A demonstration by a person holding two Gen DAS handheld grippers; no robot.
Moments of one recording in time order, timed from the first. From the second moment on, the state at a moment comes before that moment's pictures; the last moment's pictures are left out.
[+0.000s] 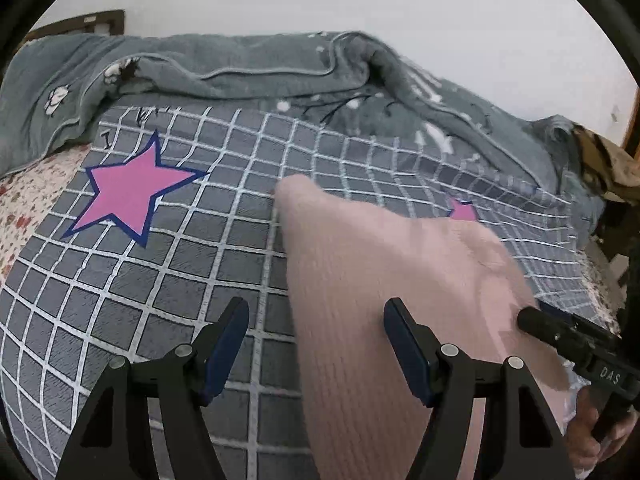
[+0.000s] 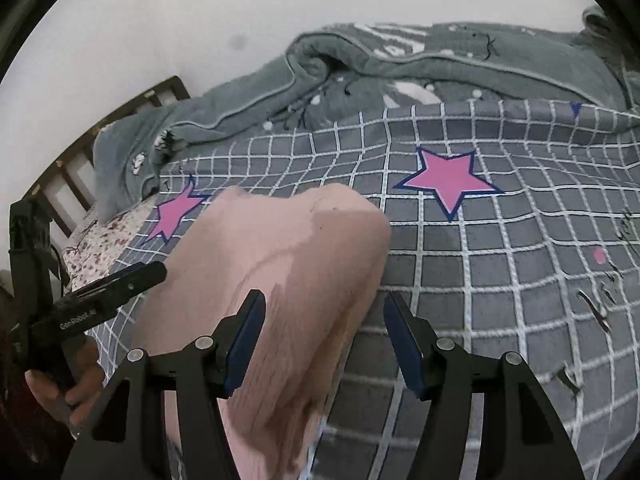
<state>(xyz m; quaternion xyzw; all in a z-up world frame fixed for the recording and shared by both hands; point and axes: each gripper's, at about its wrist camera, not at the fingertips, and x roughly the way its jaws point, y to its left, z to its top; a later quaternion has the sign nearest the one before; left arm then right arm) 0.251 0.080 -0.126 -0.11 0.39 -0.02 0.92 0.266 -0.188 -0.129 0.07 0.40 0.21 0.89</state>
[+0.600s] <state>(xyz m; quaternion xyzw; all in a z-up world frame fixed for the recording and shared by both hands) 0.253 0.058 -0.125 -0.07 0.34 -0.03 0.94 0.287 -0.183 -0.161 0.15 0.41 0.27 0.86</state>
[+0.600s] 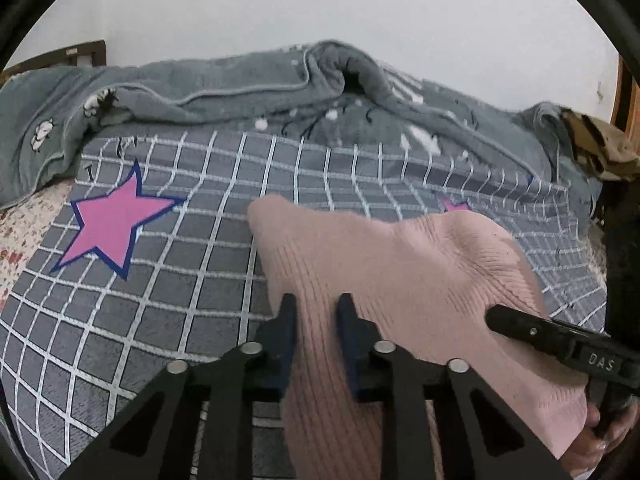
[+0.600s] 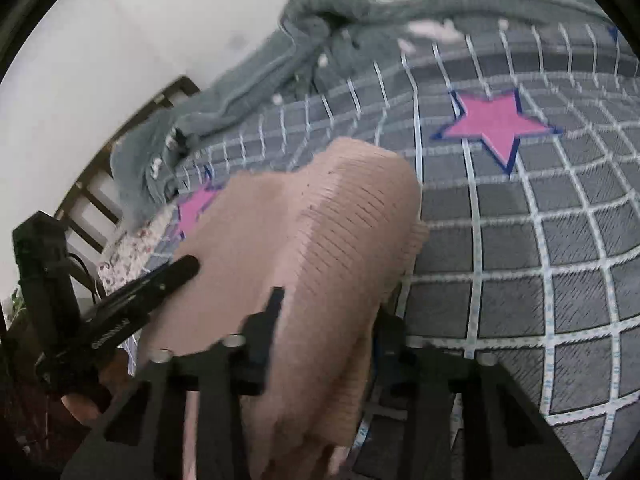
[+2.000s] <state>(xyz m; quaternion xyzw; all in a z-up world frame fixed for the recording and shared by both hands) 0.245 0.022 -0.132 -0.06 0.34 -0.05 0.94 0.249 -0.215 -0.141 0.04 0.34 0.18 0.92</state>
